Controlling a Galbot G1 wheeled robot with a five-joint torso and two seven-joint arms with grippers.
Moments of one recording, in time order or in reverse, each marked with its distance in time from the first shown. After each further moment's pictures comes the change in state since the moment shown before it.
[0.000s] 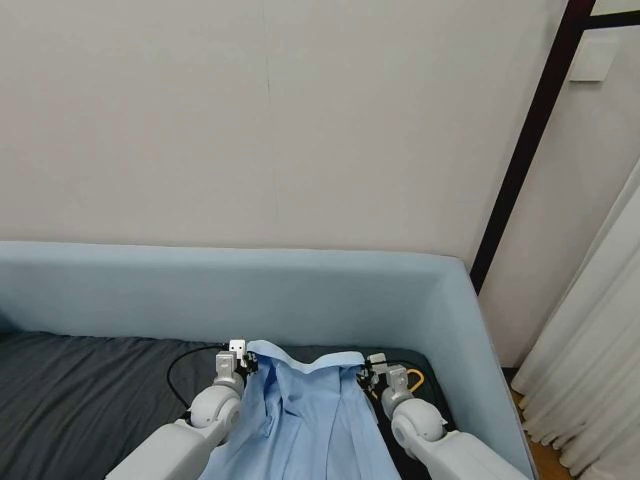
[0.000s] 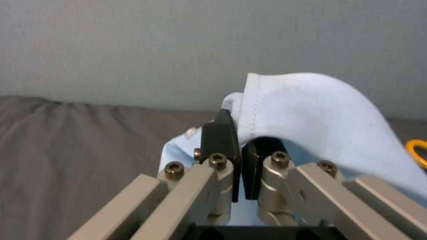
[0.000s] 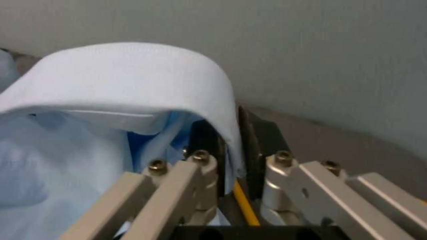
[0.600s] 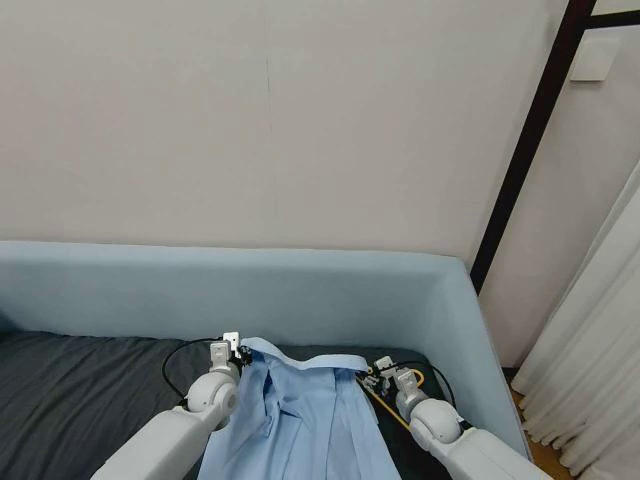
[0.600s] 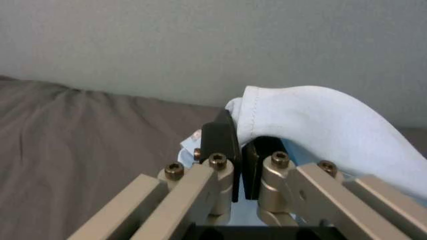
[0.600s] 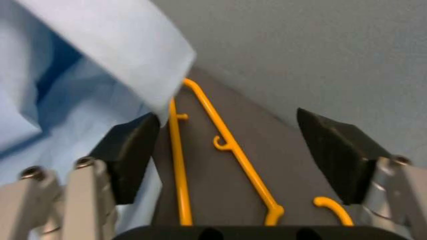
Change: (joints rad) left arm -0.044 0.014 -0.007 0.037 -0.083 0.040 -0.030; right arm 0.011 -0.120 -0.052 -0.020 -0.203 0.006 -0.125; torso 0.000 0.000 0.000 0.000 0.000
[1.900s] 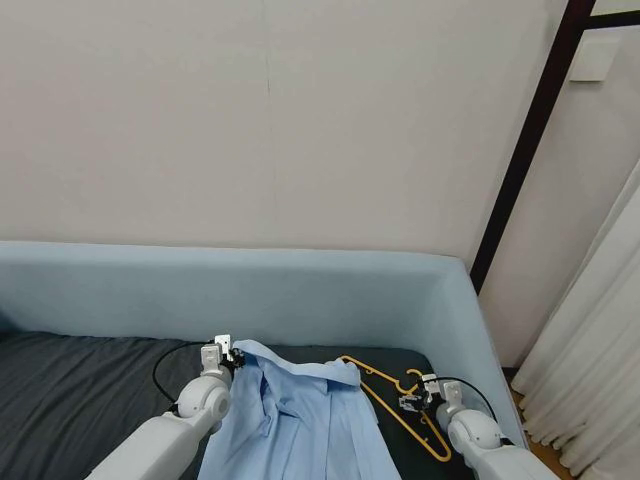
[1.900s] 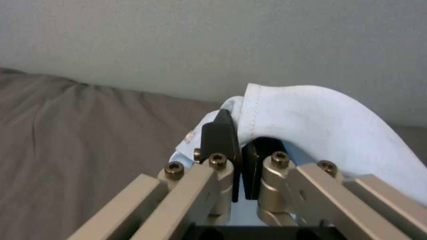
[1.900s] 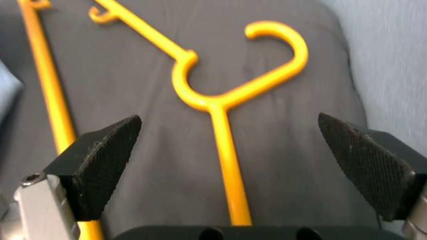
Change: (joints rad) left arm 0.041 0.028 -0.023 -0.052 -0.018 -0.004 -0.009; right arm -0.088 0.067 0.307 -0.229 0.155 -0.142 -0.108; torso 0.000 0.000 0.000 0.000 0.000
